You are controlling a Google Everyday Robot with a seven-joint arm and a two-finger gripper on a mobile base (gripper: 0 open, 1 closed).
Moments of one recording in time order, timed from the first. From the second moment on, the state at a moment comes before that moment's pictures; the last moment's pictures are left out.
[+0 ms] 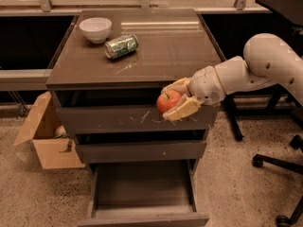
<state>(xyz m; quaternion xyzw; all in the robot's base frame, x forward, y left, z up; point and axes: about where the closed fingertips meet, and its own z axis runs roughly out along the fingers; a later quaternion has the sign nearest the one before) 0.547 -0.066 0.818 -0.62 0.62 0.32 0.36</state>
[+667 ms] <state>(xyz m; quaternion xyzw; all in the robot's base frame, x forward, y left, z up) 0.524 -0.092 0.726 -0.63 0.65 0.32 0.28</state>
